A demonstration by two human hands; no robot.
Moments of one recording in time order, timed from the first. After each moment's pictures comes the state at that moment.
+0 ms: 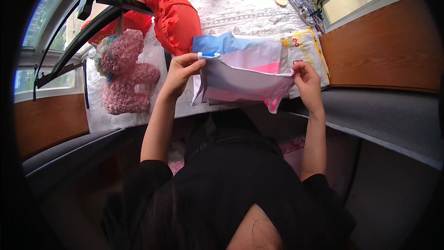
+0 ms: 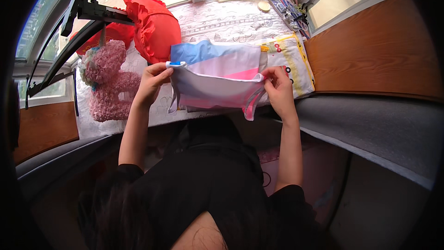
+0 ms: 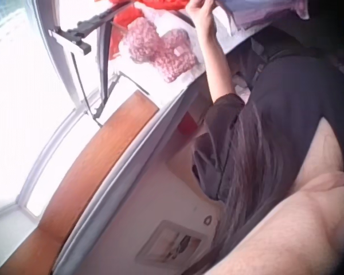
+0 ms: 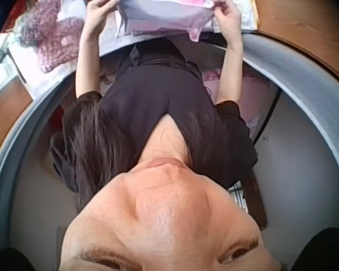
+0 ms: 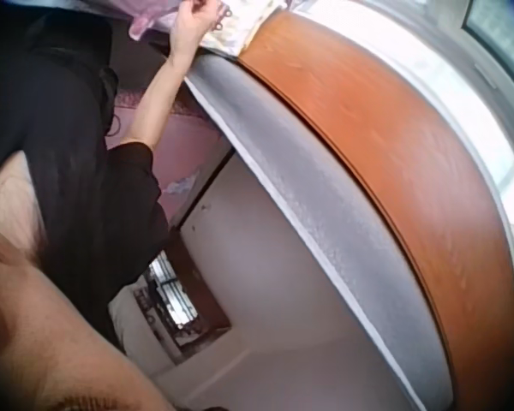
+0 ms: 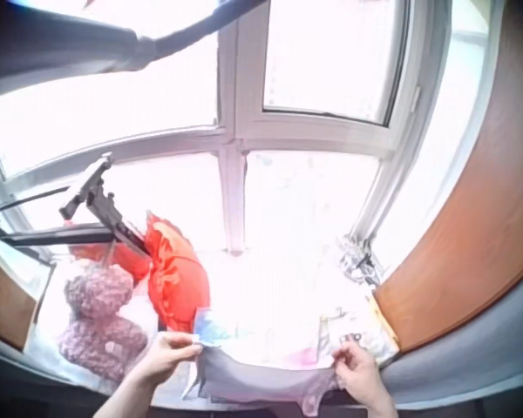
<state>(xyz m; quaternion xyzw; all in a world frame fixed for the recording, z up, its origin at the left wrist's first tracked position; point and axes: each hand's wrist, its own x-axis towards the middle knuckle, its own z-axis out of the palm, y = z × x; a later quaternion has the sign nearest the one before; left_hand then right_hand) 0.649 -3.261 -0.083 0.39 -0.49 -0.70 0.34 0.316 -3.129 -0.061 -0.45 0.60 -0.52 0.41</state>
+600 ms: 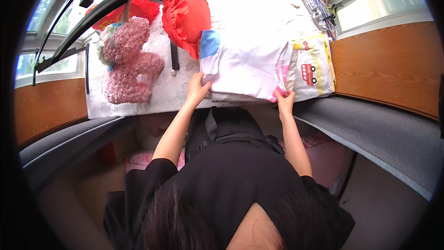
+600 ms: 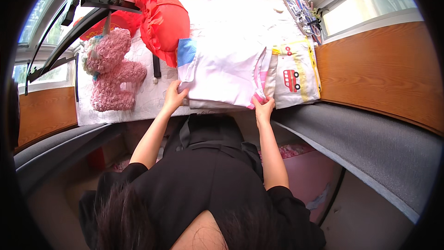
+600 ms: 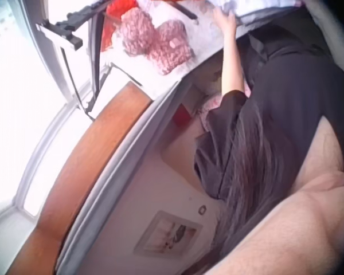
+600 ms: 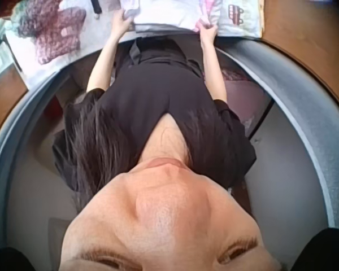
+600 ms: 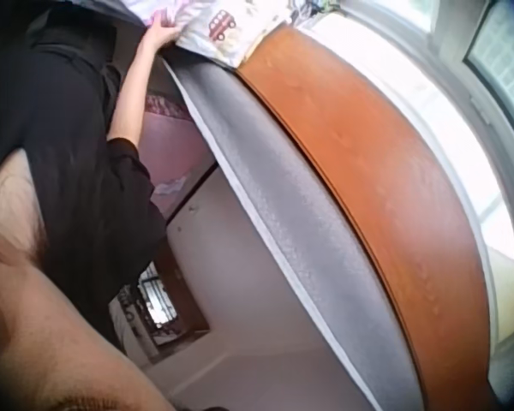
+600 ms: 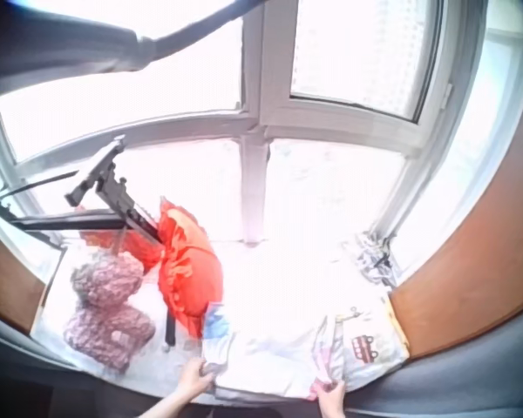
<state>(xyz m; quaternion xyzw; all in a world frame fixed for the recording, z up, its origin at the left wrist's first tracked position) 0.672 -3.215 -0.256 0.60 -0.67 -0.36 0.24 0.338 -3.091 -0.287 -0.22 0.85 -0.38 0.30</state>
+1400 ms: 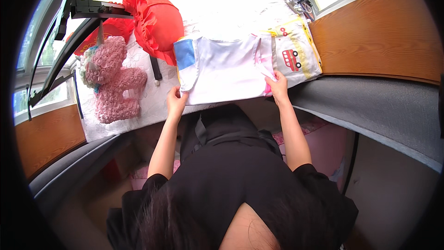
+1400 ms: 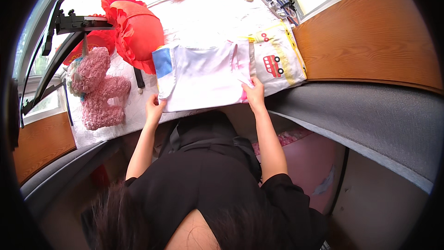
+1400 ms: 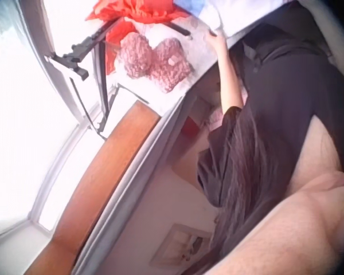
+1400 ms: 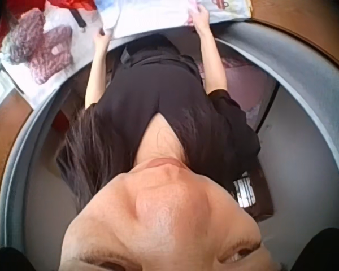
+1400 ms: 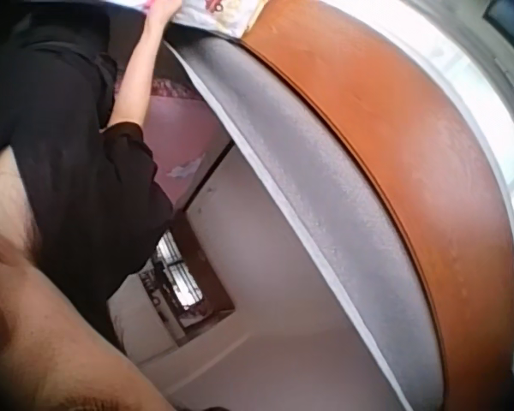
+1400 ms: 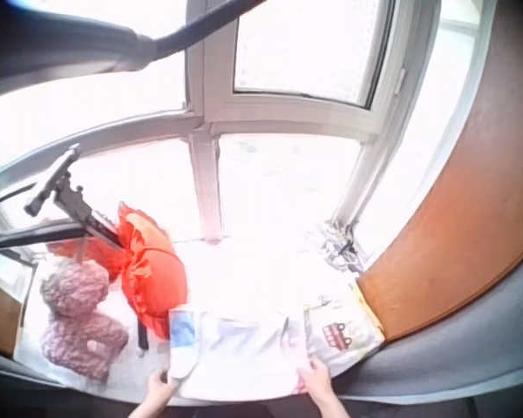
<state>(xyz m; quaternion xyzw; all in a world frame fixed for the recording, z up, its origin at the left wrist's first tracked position) 0.707 -3.191 -0.271 0.67 -0.55 -0.46 0.21 0.314 -3.112 -0.239 -0.25 0.69 -0.50 0.47</state>
